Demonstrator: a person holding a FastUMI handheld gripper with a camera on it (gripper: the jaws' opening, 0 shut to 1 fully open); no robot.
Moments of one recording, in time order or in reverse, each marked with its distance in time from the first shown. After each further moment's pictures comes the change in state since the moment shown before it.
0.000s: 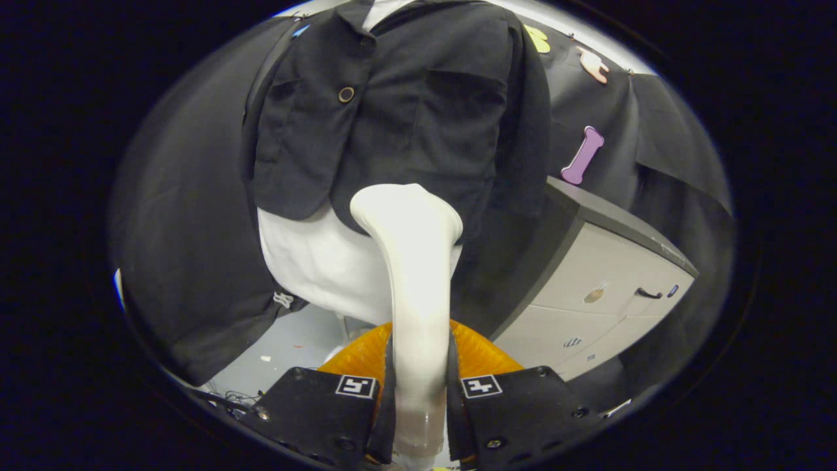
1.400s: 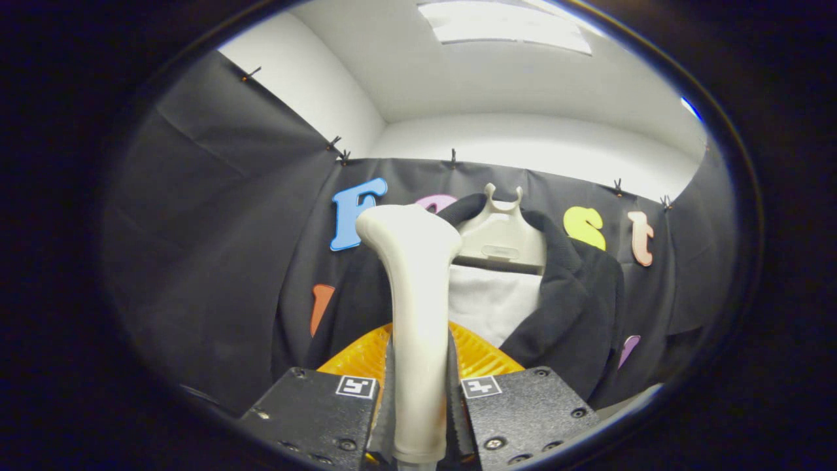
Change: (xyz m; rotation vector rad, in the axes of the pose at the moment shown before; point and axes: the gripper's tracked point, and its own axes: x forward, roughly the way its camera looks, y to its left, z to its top) arm -0.153 0.127 0.484 -0.091 -0.923 0.136
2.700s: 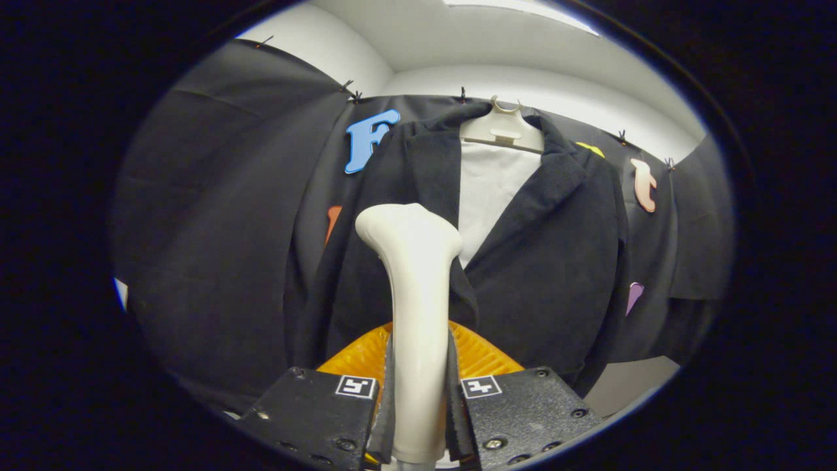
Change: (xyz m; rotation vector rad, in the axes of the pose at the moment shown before) arm -0.096 0.013 -0.143 -0.003 0.322 0.037
